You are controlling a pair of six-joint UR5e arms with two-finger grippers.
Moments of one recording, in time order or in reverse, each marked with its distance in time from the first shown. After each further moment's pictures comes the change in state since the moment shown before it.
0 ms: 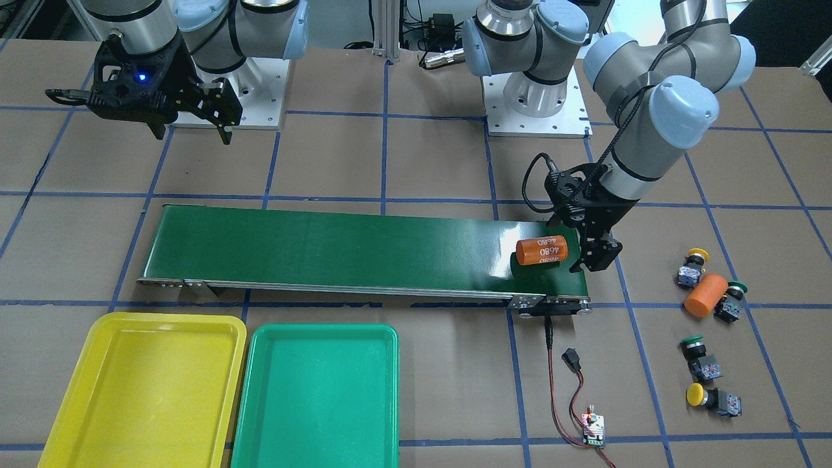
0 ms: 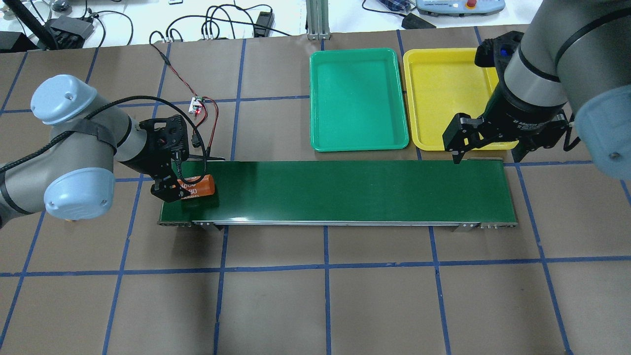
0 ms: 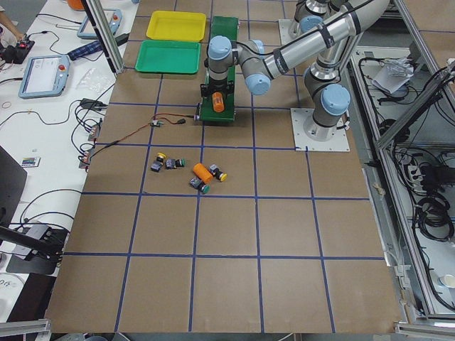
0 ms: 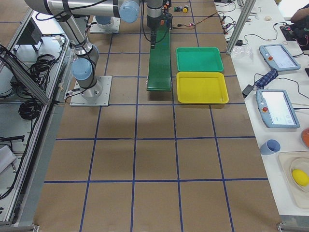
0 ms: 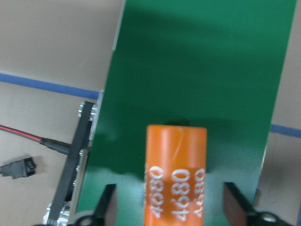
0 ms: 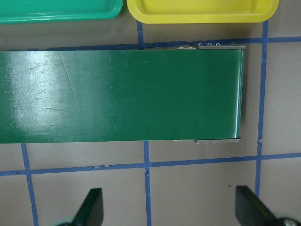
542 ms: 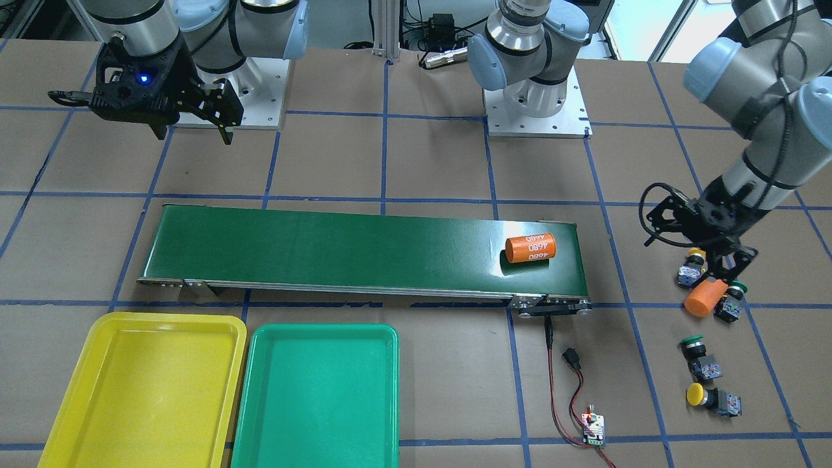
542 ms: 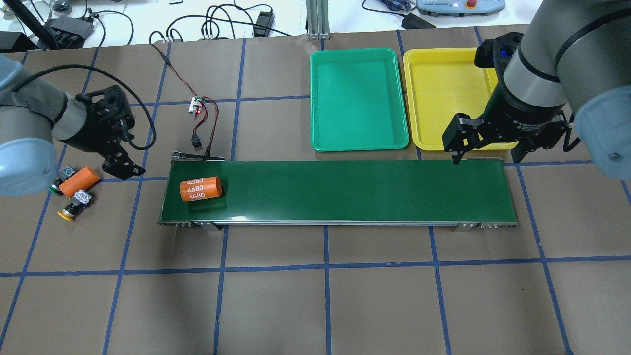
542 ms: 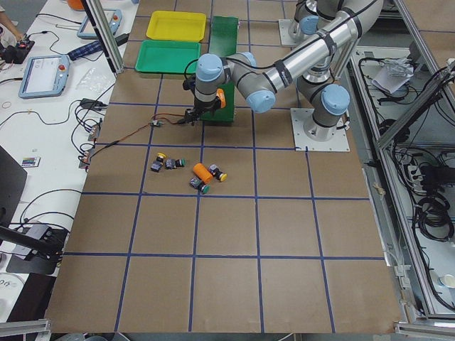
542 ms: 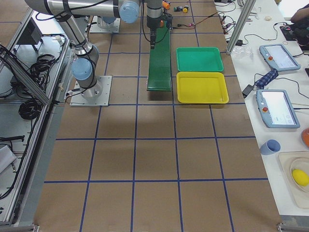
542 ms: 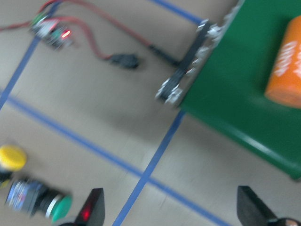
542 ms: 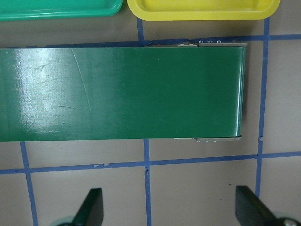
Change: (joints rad) left arm 0.287 -0.104 0.186 -0.072 0.002 -0.151; right arm 0.000 0.001 0.009 0.000 -0.002 -0.001
